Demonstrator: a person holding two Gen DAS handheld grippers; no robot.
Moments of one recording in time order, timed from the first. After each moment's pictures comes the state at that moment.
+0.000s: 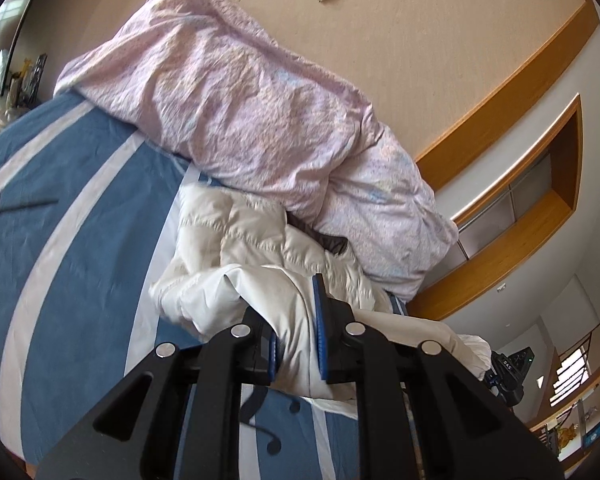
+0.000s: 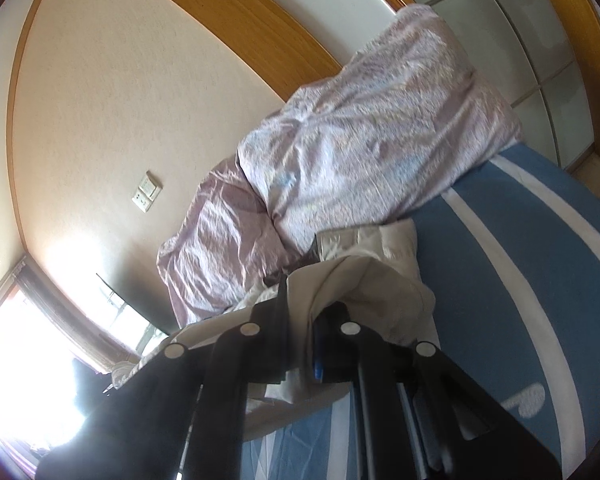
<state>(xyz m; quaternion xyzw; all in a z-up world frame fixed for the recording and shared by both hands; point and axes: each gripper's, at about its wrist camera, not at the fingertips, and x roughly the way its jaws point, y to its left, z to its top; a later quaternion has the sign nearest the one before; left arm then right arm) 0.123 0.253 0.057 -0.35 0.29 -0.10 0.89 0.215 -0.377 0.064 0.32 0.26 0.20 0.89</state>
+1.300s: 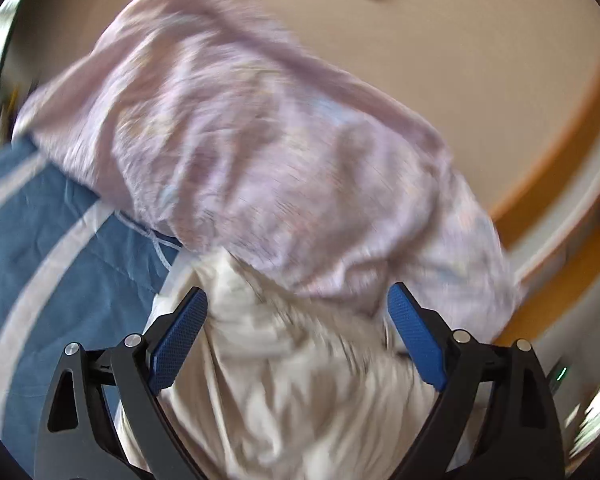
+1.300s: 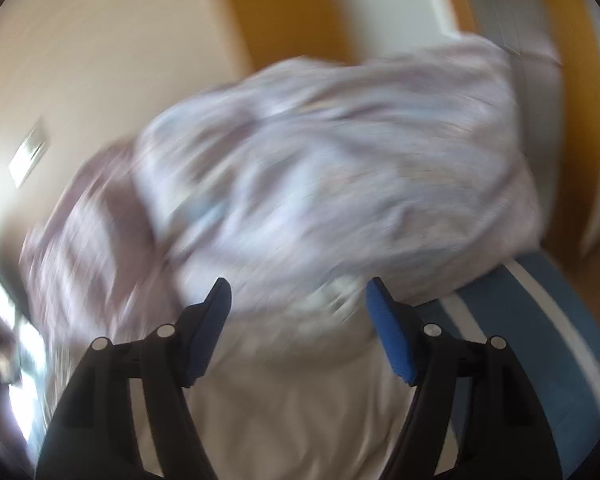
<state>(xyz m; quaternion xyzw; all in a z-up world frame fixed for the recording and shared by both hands) 0.303 0.246 0.035 -0.30 0.26 -0.01 0.92 0.407 -0.230 0.046 0.08 0.28 0.09 0.95</state>
